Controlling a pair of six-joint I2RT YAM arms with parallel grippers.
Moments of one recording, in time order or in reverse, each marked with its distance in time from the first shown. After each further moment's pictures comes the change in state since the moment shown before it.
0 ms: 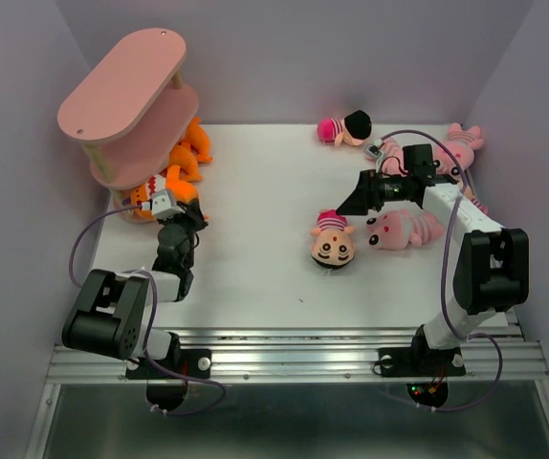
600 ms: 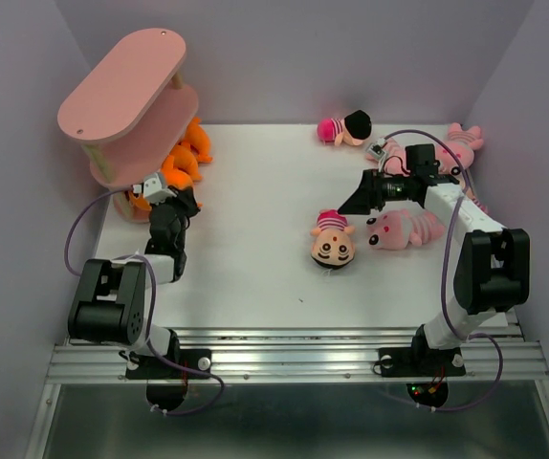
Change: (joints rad) left arm 0.124 0.062 0.143 -0.123 0.142 -0.040; right arm -0.015 0.000 0.000 0.000 -0.037 0.001
